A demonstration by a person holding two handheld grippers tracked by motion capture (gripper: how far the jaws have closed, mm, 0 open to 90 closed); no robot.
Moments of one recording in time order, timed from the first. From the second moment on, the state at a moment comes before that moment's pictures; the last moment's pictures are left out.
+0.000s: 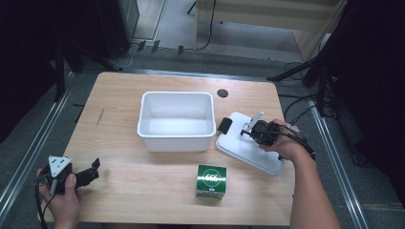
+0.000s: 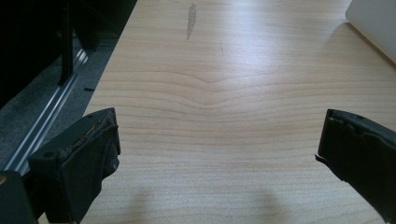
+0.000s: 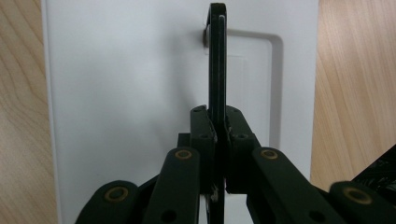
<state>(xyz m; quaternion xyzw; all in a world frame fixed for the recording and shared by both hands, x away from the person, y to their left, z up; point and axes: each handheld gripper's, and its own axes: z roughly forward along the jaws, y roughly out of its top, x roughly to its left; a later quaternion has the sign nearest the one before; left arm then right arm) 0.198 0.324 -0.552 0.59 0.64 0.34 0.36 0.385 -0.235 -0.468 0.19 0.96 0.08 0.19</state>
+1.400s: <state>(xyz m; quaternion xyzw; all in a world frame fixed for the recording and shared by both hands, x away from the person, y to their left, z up) 0.198 0.323 -0.552 0.59 0.64 0.34 0.36 0.302 -0.192 -0.417 0.15 0.97 0.15 0.13</state>
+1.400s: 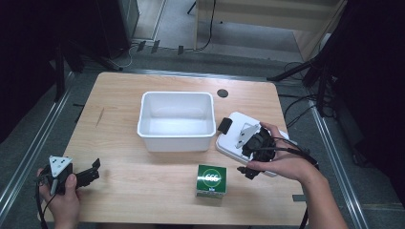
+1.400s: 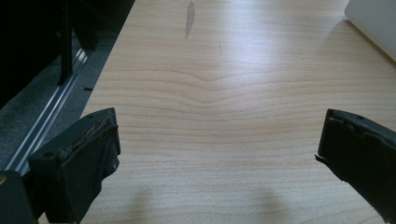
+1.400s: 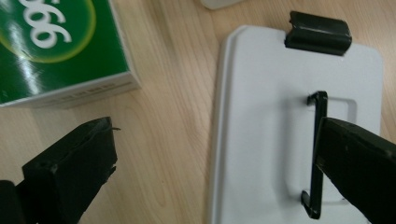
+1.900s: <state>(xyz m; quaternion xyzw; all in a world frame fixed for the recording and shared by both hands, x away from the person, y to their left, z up) 0.198 0.324 -0.552 0.59 0.64 0.34 0.36 0.271 -0.151 -0.434 0.08 0.98 0.14 0.09</state>
